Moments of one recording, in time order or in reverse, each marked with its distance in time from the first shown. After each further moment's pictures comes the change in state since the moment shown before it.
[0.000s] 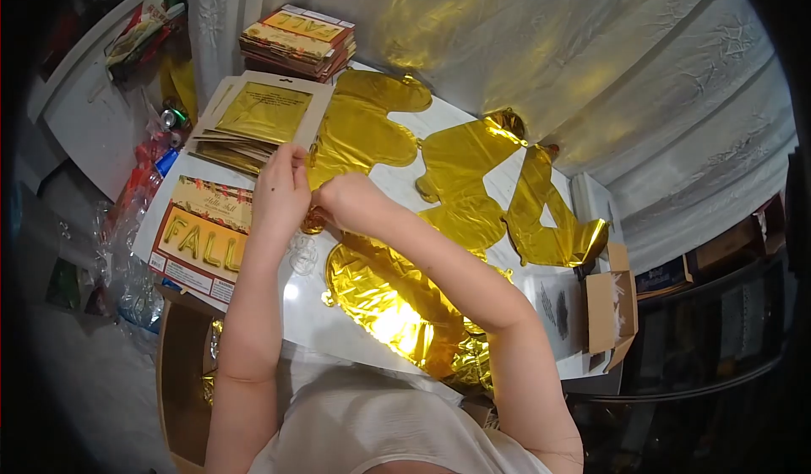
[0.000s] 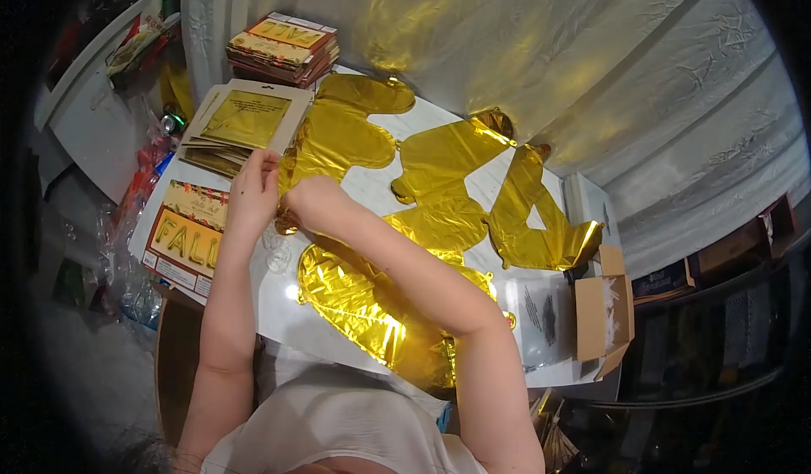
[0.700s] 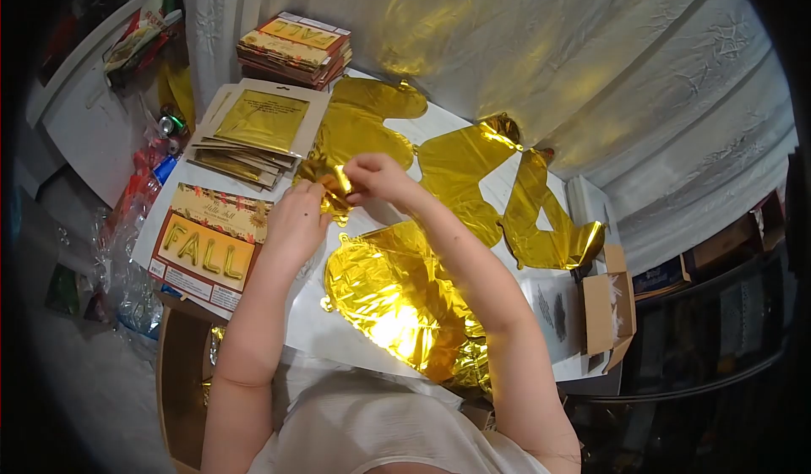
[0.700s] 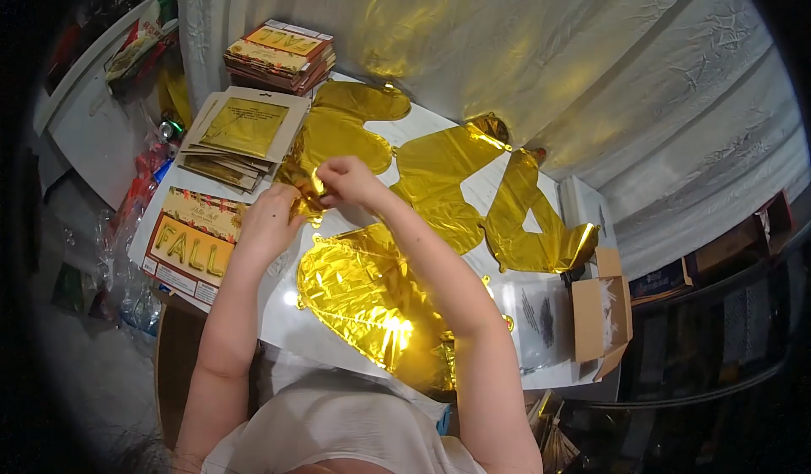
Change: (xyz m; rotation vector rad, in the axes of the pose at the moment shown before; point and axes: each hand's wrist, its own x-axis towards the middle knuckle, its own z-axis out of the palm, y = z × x) left_hand -0.024 0.023 -0.001 0.375 -0.370 0.082; right_hand -0.018 0.066 0.002 1.360 0.114 0.673
